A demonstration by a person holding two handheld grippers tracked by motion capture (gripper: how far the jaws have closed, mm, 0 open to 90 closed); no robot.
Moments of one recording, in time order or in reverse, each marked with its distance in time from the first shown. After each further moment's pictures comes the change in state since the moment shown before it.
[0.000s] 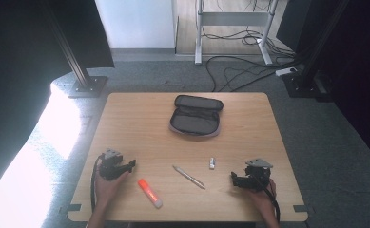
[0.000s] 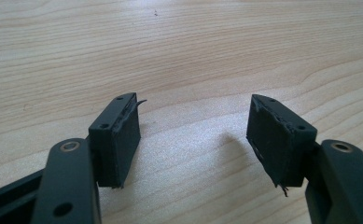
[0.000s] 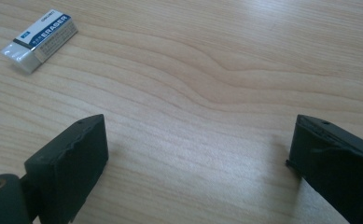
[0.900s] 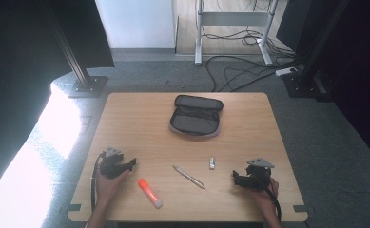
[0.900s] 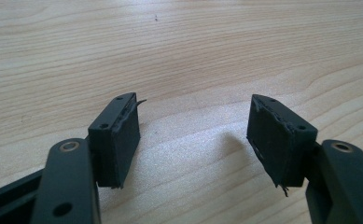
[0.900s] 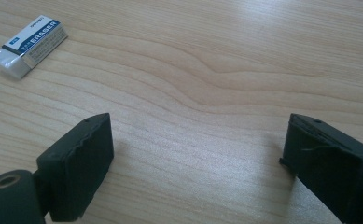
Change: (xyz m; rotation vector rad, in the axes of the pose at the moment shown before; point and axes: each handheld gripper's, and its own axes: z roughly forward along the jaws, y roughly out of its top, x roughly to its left) left arm 0.001 0.004 0.004 0.002 -0.002 0.006; right arm -0.003 0.000 0.000 -0.011 -0.018 0.014
